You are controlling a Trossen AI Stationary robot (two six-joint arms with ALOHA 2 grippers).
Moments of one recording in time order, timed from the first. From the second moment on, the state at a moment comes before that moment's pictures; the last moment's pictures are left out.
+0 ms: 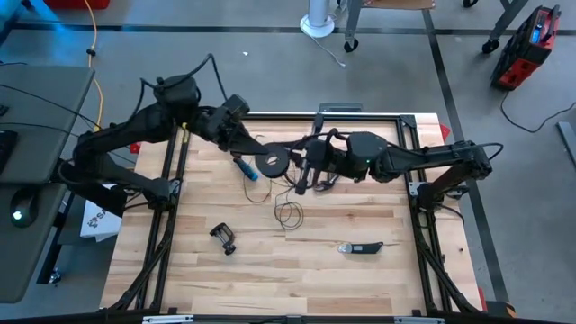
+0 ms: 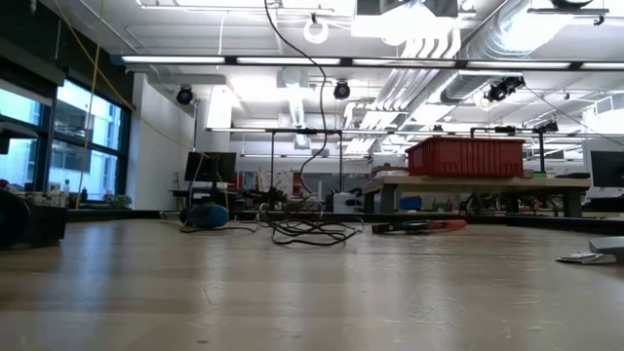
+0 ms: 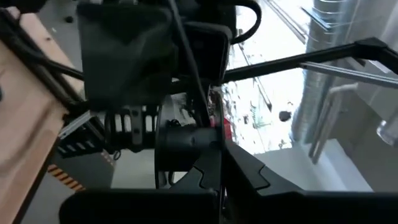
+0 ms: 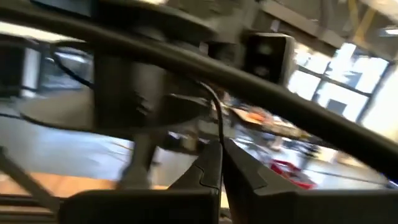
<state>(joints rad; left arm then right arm) 0.19 1.29 1.57 -0.23 0.62 -1.36 0.12 1.57 1.54 0.17 0.33 -0.36</state>
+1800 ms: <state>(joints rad) 0.56 1.34 1.57 0.45 0.66 -1.32 0.10 1.56 1.54 0.11 0.32 -0.13</state>
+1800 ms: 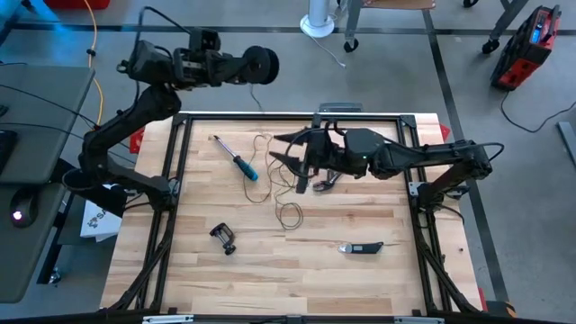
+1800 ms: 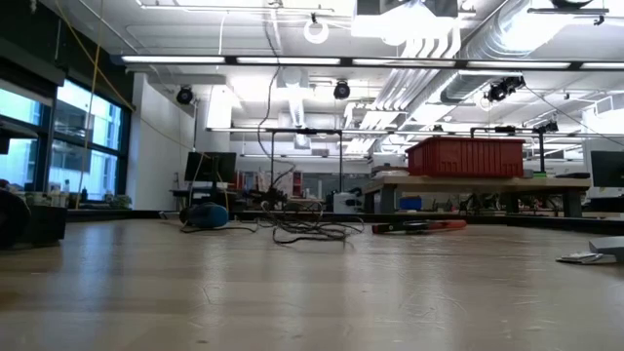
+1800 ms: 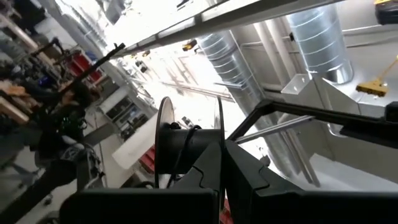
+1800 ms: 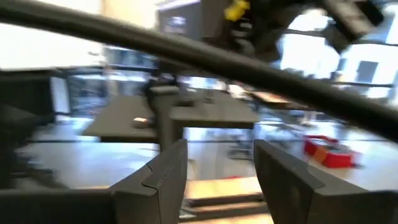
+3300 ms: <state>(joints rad) 0.54 1.31 1.57 0.35 0.68 -1.10 -0.10 1.68 1.54 0.33 -0.02 0.25</state>
